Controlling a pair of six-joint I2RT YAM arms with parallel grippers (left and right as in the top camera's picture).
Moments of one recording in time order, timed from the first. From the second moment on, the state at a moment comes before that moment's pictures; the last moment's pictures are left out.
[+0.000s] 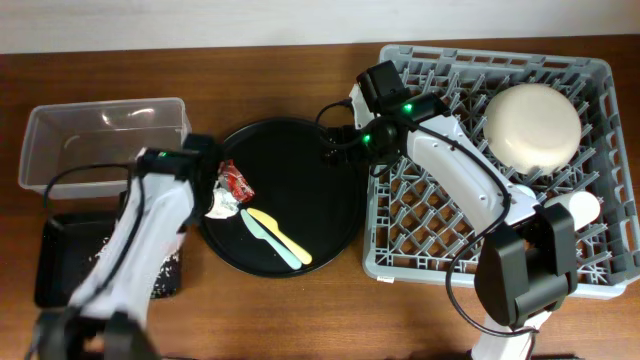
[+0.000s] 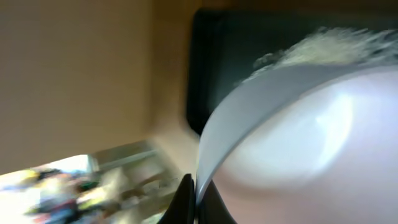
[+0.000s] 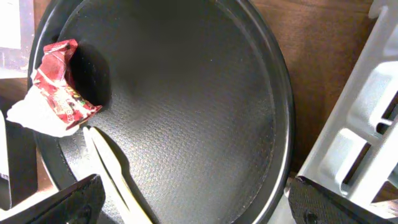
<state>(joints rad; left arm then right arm) -0.15 1.58 1.22 -1.35 -0.88 -0.41 0.38 1.94 1.63 -0.87 -0.31 0.29</state>
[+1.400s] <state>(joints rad) 0.22 1.18 1.60 -1.24 -0.08 -0.09 0.57 1.97 1.63 -0.86 -0.17 0.36</state>
